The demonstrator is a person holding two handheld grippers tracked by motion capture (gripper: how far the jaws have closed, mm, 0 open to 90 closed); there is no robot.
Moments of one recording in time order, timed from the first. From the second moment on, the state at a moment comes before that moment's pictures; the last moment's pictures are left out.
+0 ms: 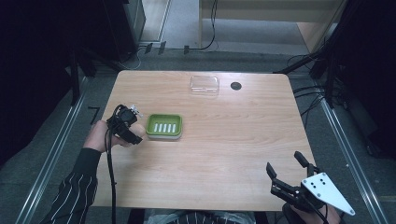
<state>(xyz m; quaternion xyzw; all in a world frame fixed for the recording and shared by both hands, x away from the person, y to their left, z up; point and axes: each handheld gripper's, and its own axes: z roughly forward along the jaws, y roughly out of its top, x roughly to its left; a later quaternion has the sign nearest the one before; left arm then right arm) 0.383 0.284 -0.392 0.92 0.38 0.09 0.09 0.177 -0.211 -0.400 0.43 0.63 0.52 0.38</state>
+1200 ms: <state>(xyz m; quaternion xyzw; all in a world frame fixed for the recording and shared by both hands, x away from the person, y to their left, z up) 0.401 0.264 -0.380 0.93 0.32 0.11 0.11 0.170 -0.216 -0.401 0.44 0.62 0.52 0.39</state>
